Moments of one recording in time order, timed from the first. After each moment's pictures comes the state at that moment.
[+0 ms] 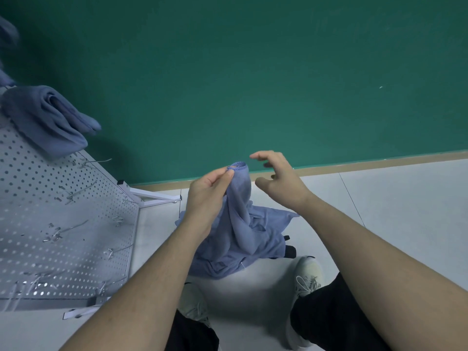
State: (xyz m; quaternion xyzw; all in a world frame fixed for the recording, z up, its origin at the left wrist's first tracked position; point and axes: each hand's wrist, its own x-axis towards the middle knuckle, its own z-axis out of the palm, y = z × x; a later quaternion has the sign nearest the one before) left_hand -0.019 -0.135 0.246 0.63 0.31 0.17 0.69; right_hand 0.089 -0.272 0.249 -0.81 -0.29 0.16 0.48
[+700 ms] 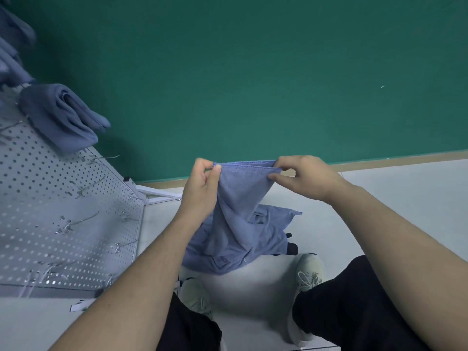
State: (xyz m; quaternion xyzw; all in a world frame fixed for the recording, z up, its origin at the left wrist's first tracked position) left_hand -0.037 -0.113 0.249 0.76 0.24 0.19 0.58; right_hand 0.110 -0.314 0.271 -0.88 -0.42 0.08 0.22
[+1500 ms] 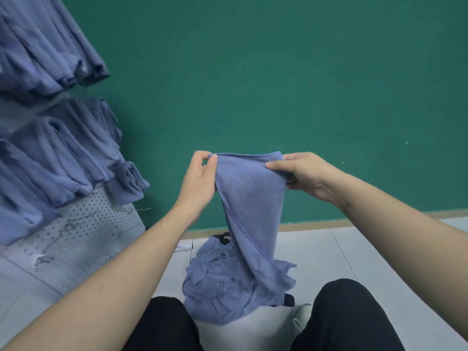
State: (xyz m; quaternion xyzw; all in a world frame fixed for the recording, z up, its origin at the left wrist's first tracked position) left_hand -0.068 -0.137 0.454 0.73 0.17 0.30 0.60; right_hand 0.048 -0.328 0.488 -0.72 -0.23 0.26 0.60
